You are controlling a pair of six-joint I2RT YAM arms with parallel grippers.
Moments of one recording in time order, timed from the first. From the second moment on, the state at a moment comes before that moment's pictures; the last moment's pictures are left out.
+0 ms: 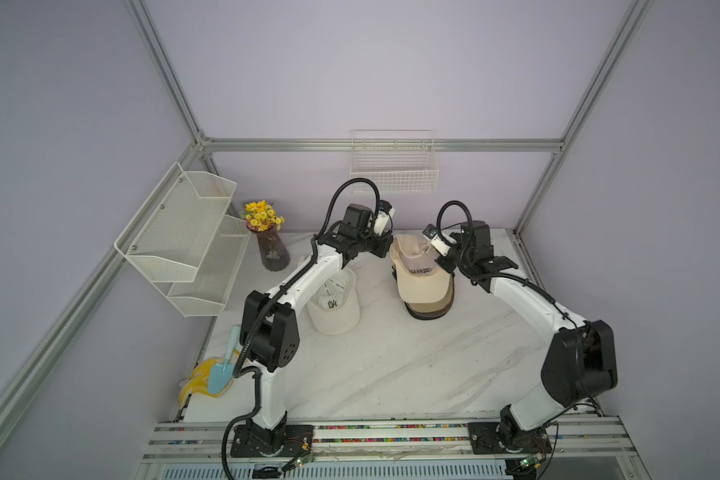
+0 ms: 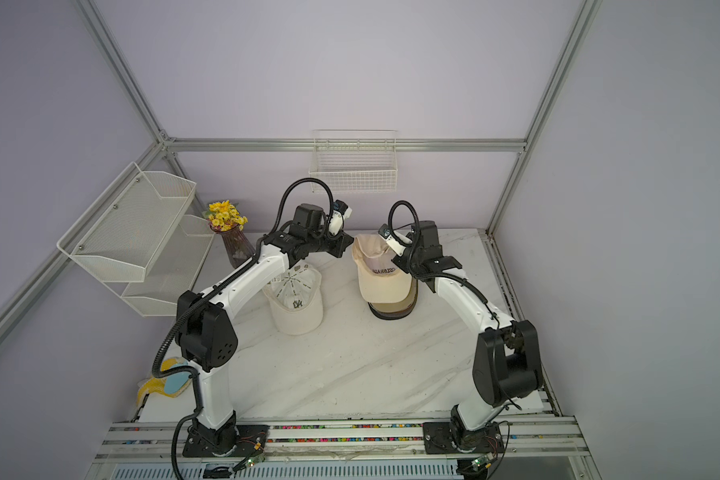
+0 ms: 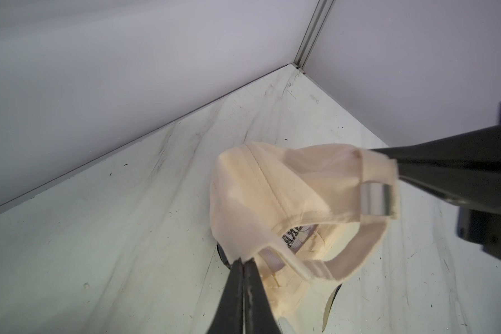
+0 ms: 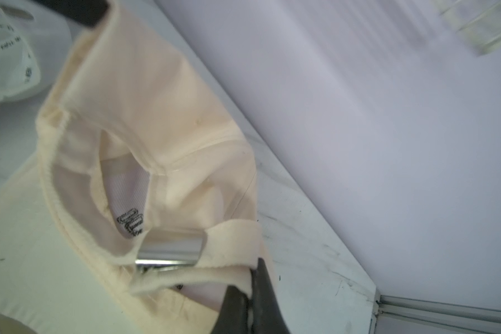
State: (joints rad) left arm -0.48 1.97 1.85 -0.43 0.29 -0.05; right arm 0.26 1.55 1.30 -0.20 -0.10 -0.67
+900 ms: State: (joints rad) left arm -0.55 1.38 1.71 -0.45 0.33 -0.26; right arm 0.45 0.91 1.04 0.01 -0.25 -0.46
